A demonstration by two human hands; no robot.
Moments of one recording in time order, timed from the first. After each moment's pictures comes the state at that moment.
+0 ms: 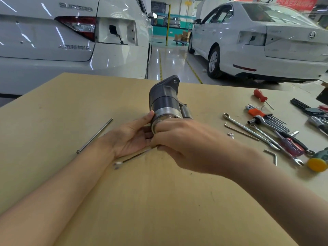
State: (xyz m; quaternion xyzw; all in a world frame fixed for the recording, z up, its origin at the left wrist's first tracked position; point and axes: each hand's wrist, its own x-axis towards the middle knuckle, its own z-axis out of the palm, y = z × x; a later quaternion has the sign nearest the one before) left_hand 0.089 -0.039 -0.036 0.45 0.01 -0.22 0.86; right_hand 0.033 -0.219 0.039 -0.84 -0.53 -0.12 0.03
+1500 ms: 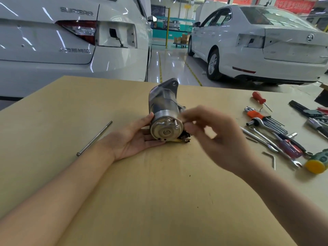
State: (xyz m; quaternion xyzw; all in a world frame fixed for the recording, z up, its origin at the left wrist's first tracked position) left_hand 0.084 -0.042 -0.029 0.48 0.01 -0.19 0.85; right_hand 0.040 -0.255 0.023 -0.80 -0.37 -0.19 0.43
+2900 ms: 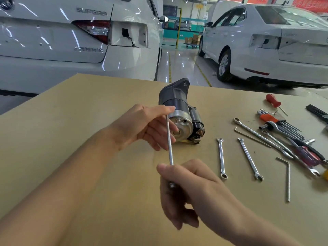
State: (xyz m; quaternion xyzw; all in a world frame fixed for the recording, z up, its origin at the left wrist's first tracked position) left_hand 0.051 -0.044 0.023 0.74 -0.11 -0.11 0.66; right_hand -0.032 -0.215 0.019 -0.70 -0.25 0.30 0.60
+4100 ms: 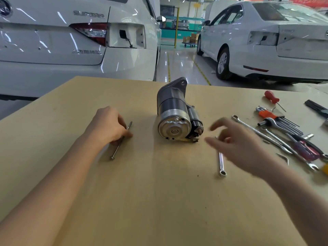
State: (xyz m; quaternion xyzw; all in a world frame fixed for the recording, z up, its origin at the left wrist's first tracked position) left_hand 0.077 0.013 -0.011 0.93 0.14 0.09 0.33; right_hand 0.046 -0.282 0.006 -0.93 -0.13 -0.06 0.34
